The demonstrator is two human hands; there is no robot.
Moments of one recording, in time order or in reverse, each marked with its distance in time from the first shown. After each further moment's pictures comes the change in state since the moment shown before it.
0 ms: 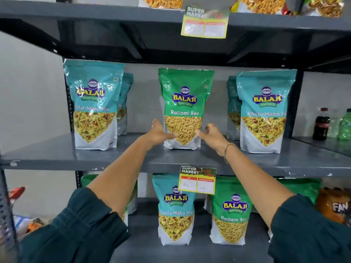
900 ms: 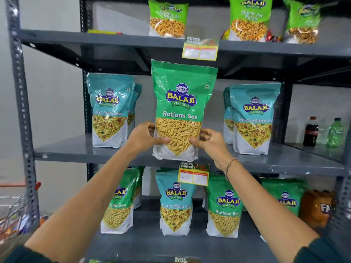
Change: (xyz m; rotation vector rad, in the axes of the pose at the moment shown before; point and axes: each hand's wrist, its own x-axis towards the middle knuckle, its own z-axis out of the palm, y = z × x) left_hand -0.142 0.024 -0.038 0.015 0.230 0.212; right_hand -0.131 -0.063 -0.017 0.396 -0.017 -0.113
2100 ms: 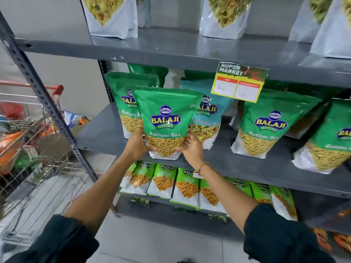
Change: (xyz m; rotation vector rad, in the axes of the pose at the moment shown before) left_hand -0.132 -0.280 0.088 0.158 -0.110 -0.546; right_hand -0.109 0.294 0.126 -0.082 -0.217 0.422
